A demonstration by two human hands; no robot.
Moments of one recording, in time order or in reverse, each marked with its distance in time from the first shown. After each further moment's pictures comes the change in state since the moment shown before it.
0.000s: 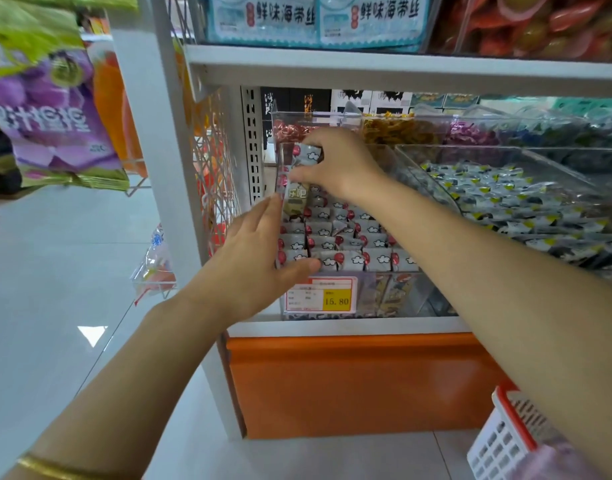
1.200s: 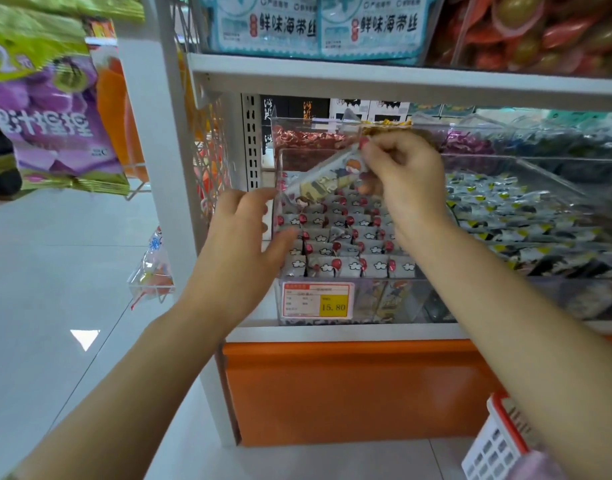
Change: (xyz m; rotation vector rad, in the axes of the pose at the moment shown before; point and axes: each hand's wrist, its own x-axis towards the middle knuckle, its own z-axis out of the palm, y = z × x) left_hand -0.004 0.011 -0.010 -0.210 0.383 -0.013; right_hand -0.058 0.010 -0.030 0.717 0.415 0.159
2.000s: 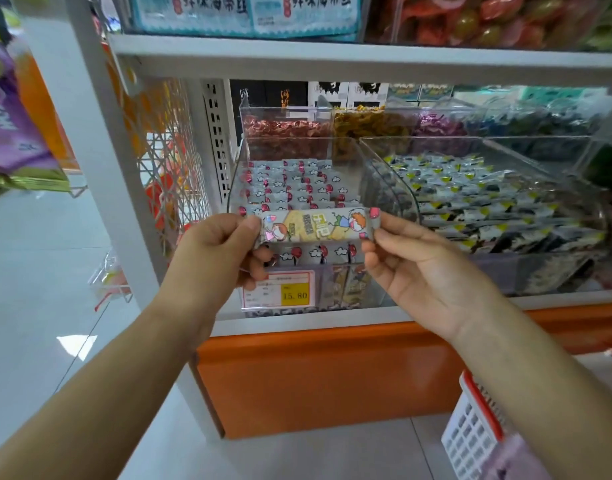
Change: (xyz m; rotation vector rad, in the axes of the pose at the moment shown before) left_hand -0.013 0.023 0.015 -0.644 -0.169 -0.417; right_hand -0.075 0.014 -0.071 0.707 -0.105 0.648
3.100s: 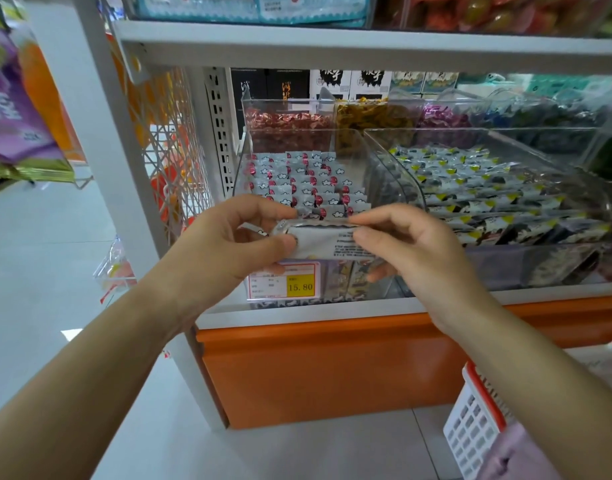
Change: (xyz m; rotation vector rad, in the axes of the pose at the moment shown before) left_hand -0.006 0.017 -0.014 0.117 -0.278 0.054; right_hand -0.004 0.010 -0.001 -0.829 -0.037 -0.376
